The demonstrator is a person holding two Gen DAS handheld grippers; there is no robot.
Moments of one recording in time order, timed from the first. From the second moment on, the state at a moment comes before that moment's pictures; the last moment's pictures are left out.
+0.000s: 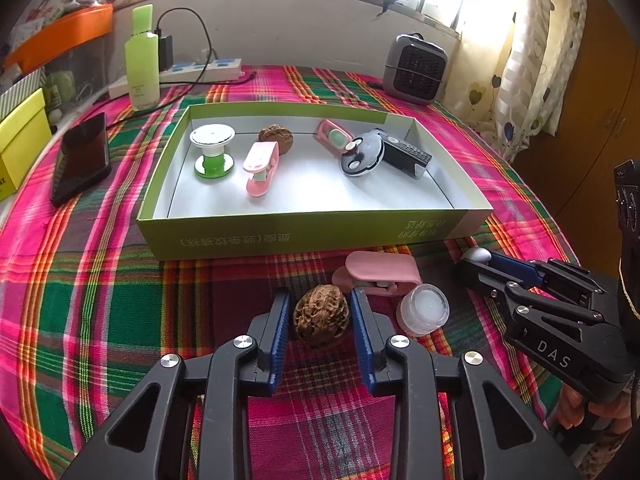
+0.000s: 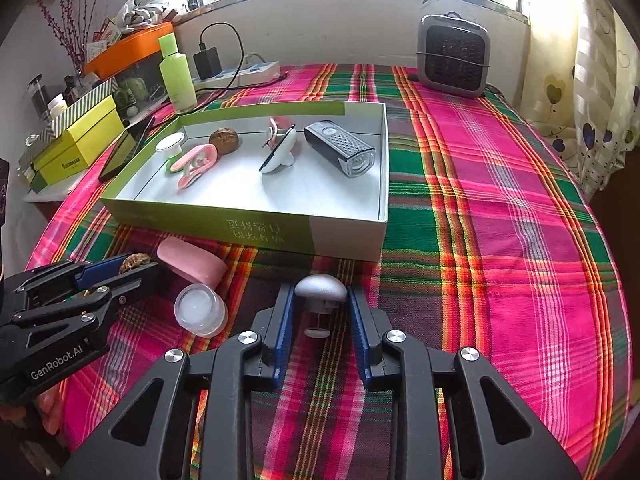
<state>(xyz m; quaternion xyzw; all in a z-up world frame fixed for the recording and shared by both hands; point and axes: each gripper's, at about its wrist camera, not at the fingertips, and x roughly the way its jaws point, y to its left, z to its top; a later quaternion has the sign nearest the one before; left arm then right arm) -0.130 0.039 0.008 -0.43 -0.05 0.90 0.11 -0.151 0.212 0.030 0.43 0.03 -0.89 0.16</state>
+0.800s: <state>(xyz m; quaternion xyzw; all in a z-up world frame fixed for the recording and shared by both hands) -0.125 0.038 0.013 -0.42 -0.05 0.90 0.10 -0.144 0.207 0.038 0.42 0.02 -0.89 0.18</state>
